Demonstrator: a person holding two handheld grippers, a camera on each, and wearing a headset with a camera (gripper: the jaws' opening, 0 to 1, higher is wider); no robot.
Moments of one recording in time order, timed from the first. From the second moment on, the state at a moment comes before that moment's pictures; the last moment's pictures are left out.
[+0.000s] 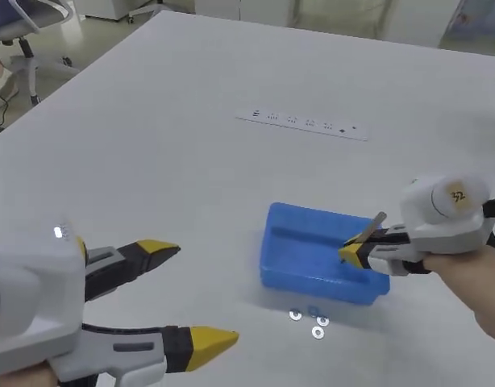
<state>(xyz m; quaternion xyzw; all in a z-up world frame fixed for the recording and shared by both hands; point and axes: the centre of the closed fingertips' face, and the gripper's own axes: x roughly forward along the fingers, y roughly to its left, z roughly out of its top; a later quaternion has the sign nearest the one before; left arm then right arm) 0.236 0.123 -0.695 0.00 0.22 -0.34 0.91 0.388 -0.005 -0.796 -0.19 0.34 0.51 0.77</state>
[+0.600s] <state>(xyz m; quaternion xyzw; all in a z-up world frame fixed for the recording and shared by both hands) 0.239 0.122 -0.696 0.00 0.22 -0.34 0.91 0.385 -0.005 -0.797 -0.20 0.34 0.52 0.76</state>
